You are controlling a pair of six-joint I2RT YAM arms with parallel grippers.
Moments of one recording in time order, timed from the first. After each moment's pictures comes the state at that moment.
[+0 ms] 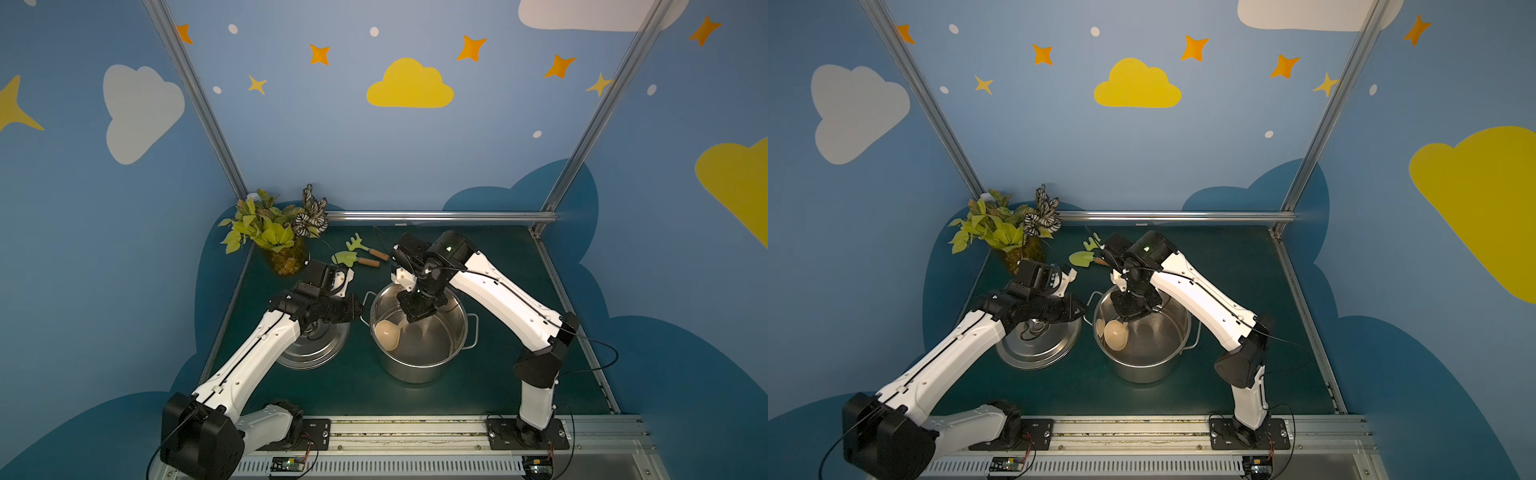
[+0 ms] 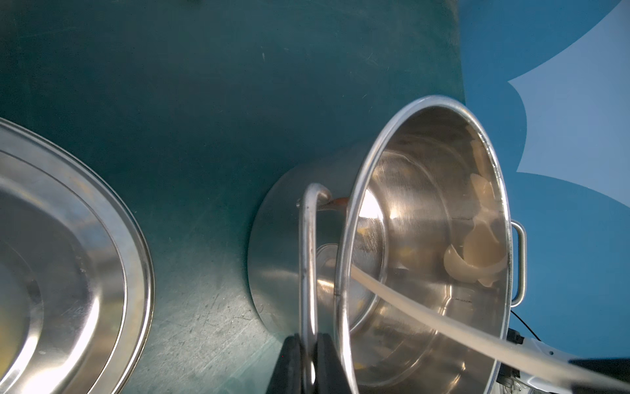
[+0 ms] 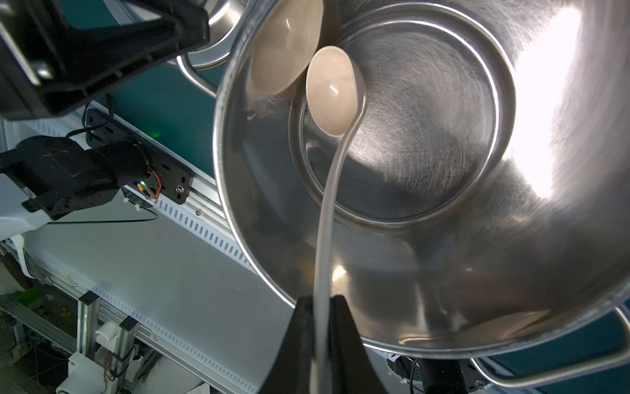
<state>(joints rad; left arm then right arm) -0.36 1.20 0.99 -0.73 0.44 -0.46 0.99 1.90 2.16 -1.69 -0.18 0.40</state>
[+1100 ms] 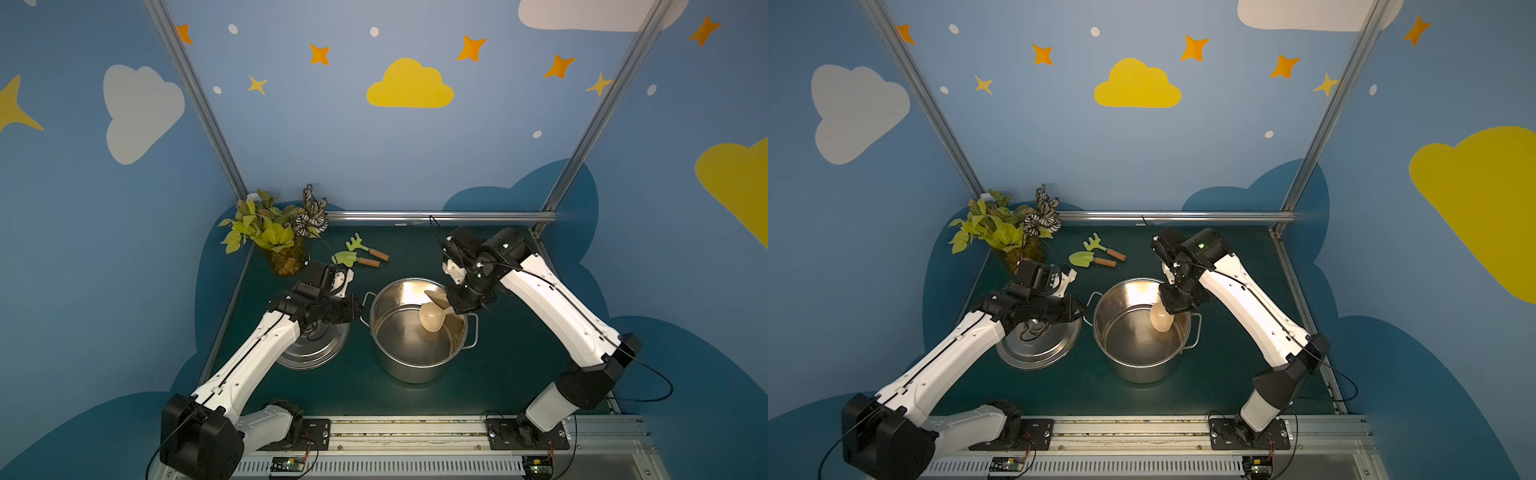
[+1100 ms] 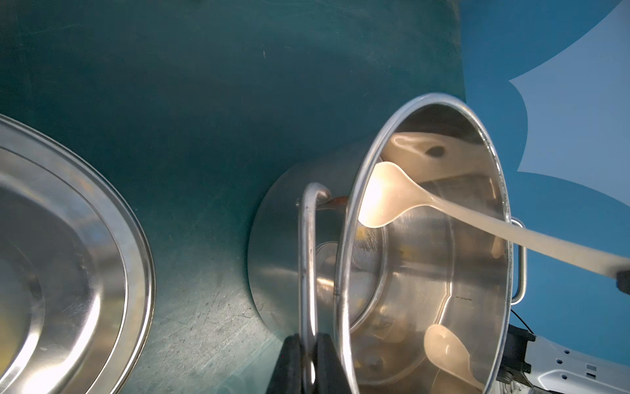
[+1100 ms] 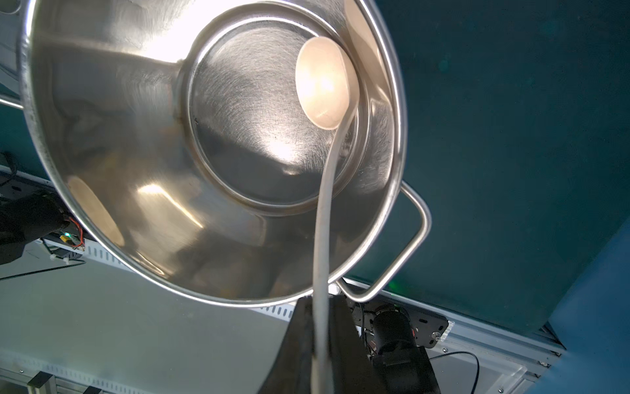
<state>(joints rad) -0.36 1.19 0.99 -0.74 0.43 -0.46 0.76 1.68 1.95 -1.69 -0.04 0.38</state>
